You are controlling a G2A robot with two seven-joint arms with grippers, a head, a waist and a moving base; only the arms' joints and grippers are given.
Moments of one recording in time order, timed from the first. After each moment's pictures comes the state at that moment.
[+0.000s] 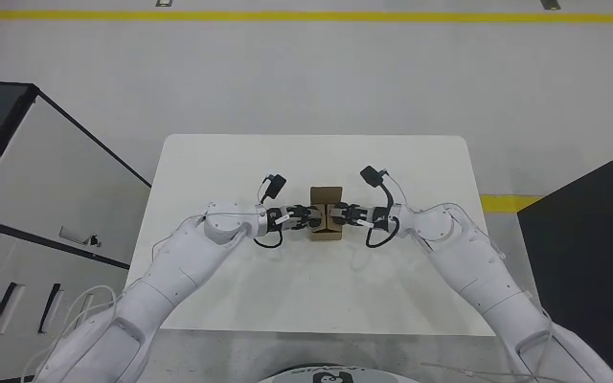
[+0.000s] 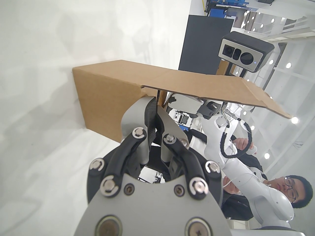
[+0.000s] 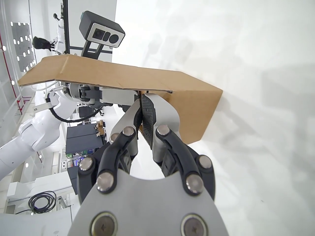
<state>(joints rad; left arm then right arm) 0.98 -1.16 -0.75 -1.14 -0.32 -0.06 -0.79 -1.09 -1.12 0.92 -1.22 0.01 -0.23 0.80</state>
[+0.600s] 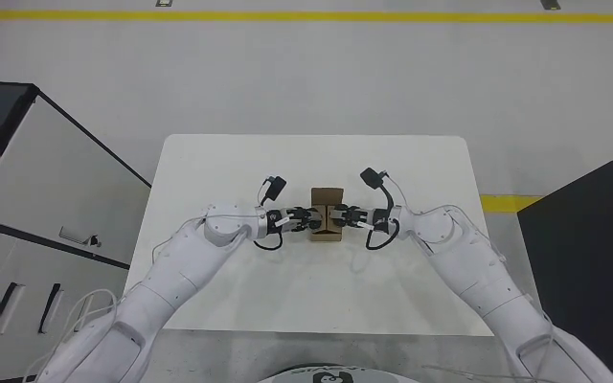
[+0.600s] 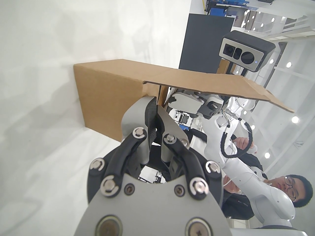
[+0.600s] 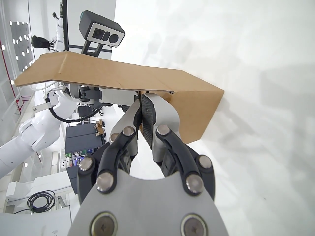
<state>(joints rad) 1.01 -1.16 -0.78 -1.16 -0.29 -0.05 -0.80 -1.11 -1.12 0.94 -1.25 -0.01 -0.22 0.81</state>
